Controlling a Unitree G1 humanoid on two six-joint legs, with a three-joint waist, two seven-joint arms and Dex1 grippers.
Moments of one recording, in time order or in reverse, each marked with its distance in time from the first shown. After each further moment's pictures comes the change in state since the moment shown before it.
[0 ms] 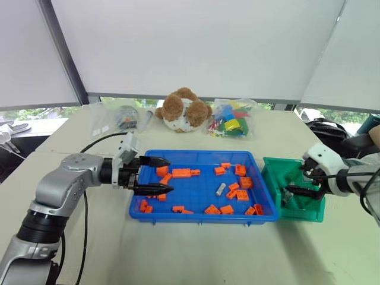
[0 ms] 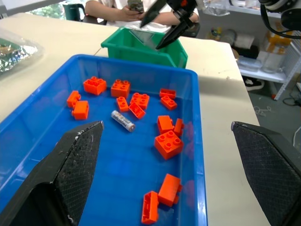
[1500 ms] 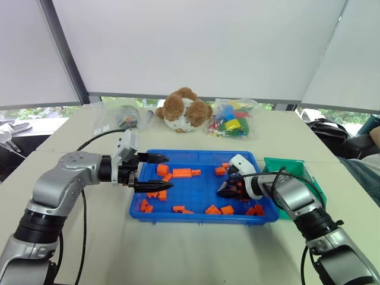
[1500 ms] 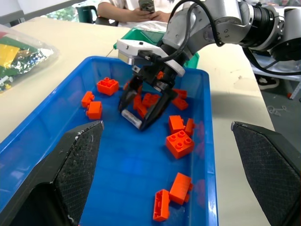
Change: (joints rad) left arm -0.002 0.015 0.006 -0.017 -0.002 -0.010 0.046; right arm -0.309 0.455 0.413 0.211 0.074 0.113 -0.172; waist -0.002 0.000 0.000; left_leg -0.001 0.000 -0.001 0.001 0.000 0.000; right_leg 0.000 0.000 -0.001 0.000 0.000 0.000
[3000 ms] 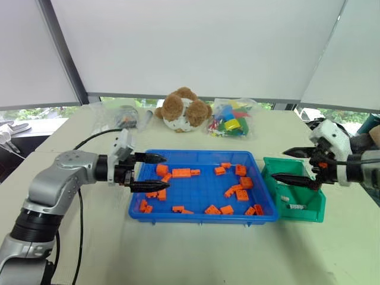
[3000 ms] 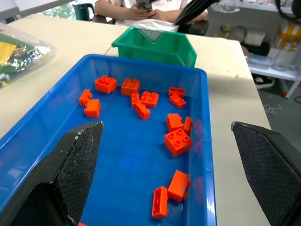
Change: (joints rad) left arm -0.004 0.025 0.015 0.021 -0.001 0.002 -0.036; right arm 0.285 -0.531 -0.596 -0.522 0.353 0.096 0.223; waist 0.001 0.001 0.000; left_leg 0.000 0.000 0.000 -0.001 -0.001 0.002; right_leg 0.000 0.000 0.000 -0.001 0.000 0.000
